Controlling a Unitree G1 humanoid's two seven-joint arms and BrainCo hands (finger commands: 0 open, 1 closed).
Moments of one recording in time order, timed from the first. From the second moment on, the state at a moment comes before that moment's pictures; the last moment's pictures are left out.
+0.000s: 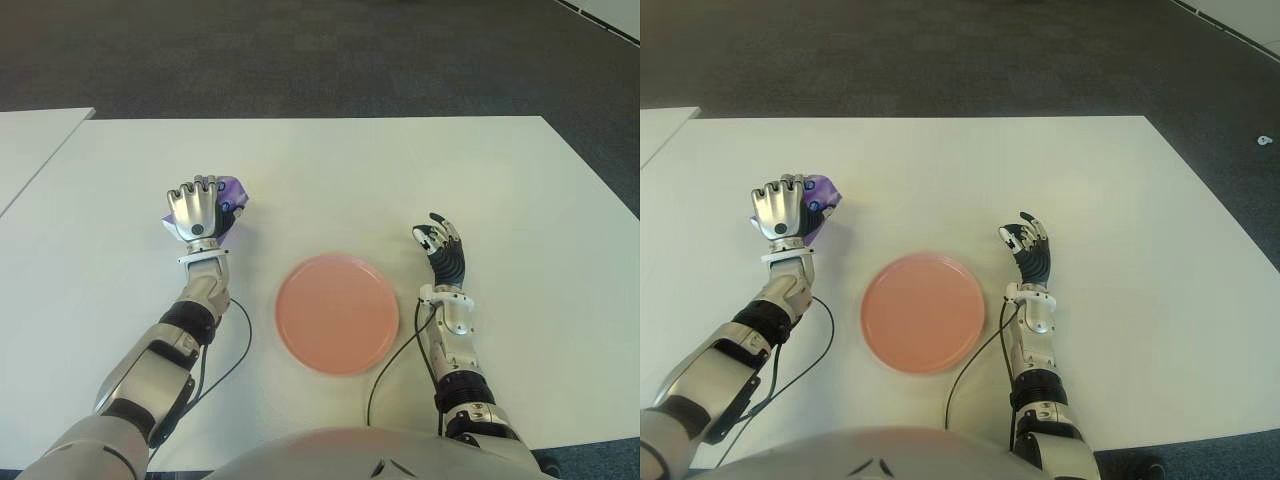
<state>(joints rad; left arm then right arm) -0.46 0.38 -0.42 0.78 0.85 0.42 0.96 -0.16 0.02 -0.18 0.57 0.08 -0.47 -0.08</state>
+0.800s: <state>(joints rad) -0.43 0.42 -0.44 0.34 1.02 0.54 0.69 -0.17 0.01 -0.17 0.59 0.06 -0.43 -0.09</state>
